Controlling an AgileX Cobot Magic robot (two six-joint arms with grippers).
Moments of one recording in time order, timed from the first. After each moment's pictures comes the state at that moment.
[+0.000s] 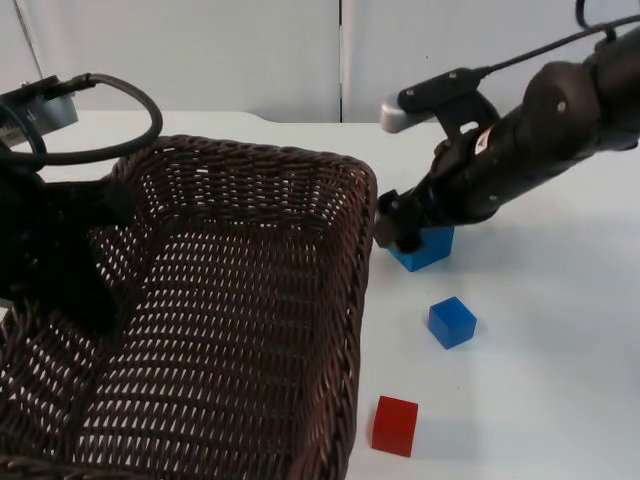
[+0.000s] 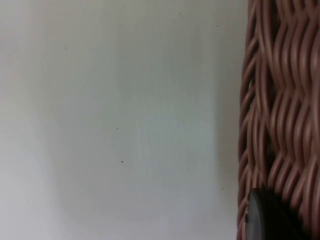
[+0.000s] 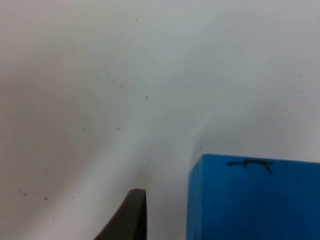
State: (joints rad) right arm 0.50 2.21 -1.35 0.11 0.09 -0.26; left arm -0.11 1.57 -0.82 -0.54 0.83 0.31
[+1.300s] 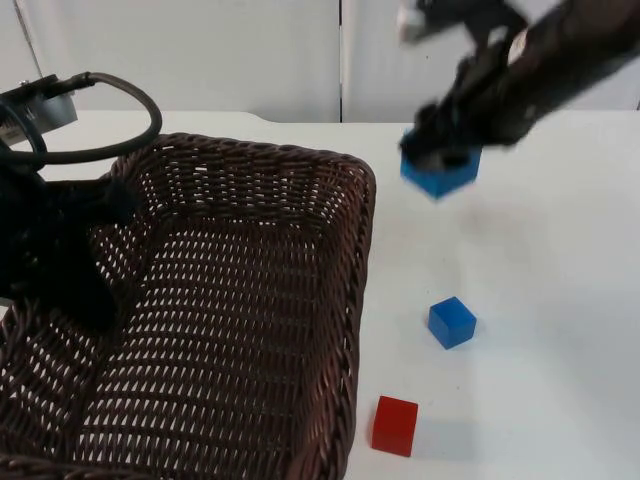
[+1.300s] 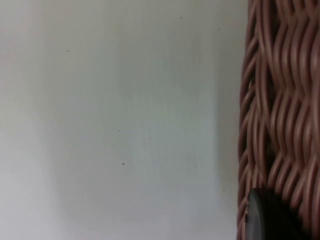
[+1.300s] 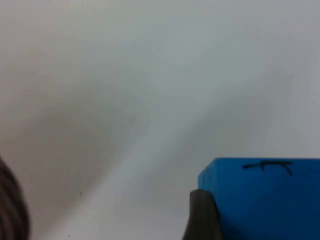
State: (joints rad) right arm 0.50 1.95 -1.35 0.06 0.30 -0.25; left arm -0.11 1.57 -0.82 -0.54 0.83 0.32
